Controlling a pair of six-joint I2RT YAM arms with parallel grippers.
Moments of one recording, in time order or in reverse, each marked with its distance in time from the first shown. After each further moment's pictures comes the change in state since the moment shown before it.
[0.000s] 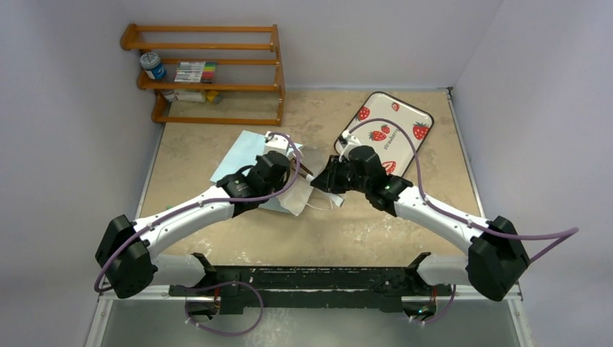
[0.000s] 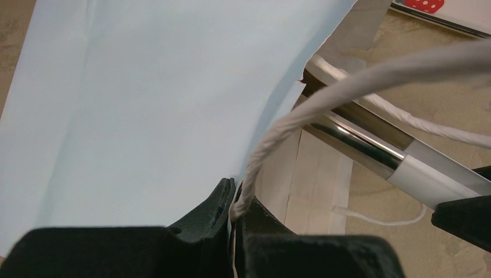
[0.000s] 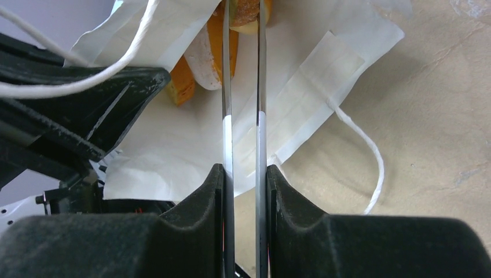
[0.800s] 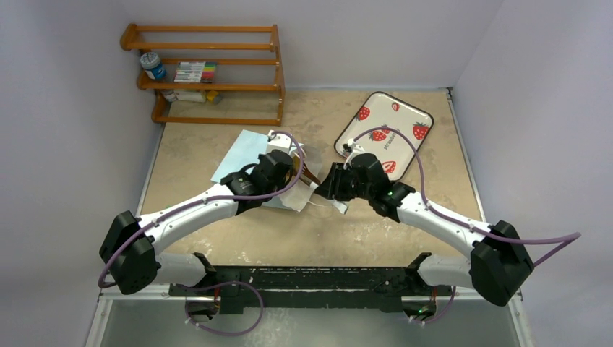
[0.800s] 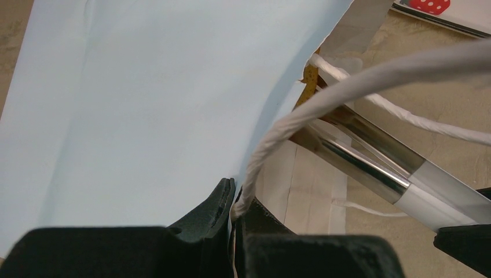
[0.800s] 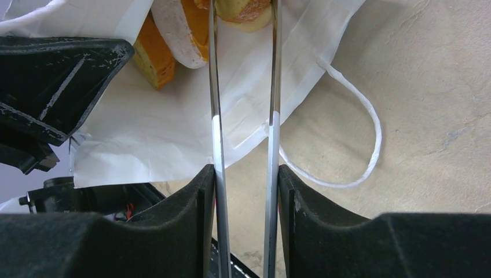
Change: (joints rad) left arm -0.004 0.039 0.026 0.005 -0.019 0.000; right arm -0.001 -0.058 -0.090 -0.022 0.018 0.043
